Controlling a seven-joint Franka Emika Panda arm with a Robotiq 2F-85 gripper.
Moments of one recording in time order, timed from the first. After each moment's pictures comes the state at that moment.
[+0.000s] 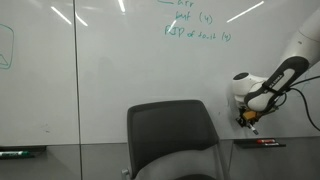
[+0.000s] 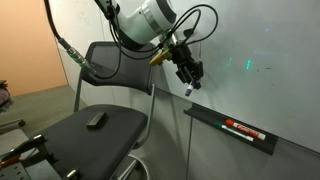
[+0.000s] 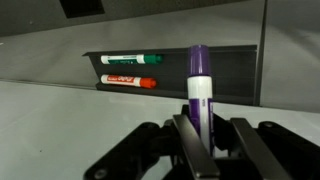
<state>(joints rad) 0.09 0.47 -0.32 -1.94 -0.70 2.51 0.71</state>
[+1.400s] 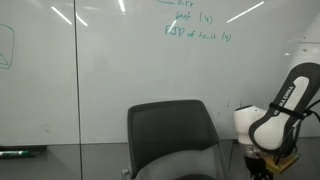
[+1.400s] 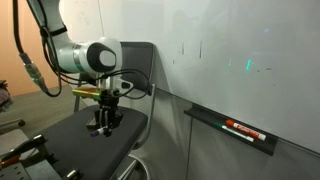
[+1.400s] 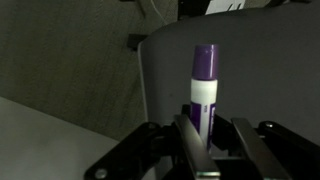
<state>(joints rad) 0.07 0.41 0.03 -2.46 -0.25 2.56 0.19</state>
